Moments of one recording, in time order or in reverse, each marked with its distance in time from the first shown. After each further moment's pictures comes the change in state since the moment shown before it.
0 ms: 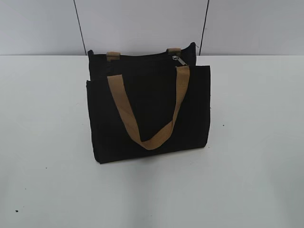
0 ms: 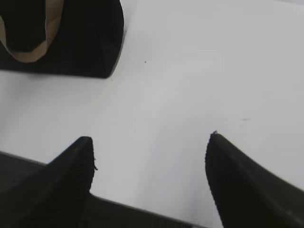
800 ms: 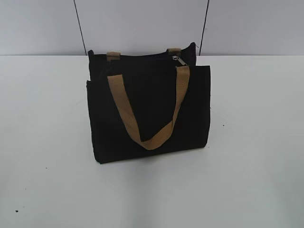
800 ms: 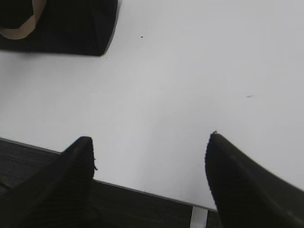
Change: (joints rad) left arm 0.027 -0.001 0.001 0.001 -0.007 0.001; right arm -0.015 0.001 0.034 0.005 0.053 0.000
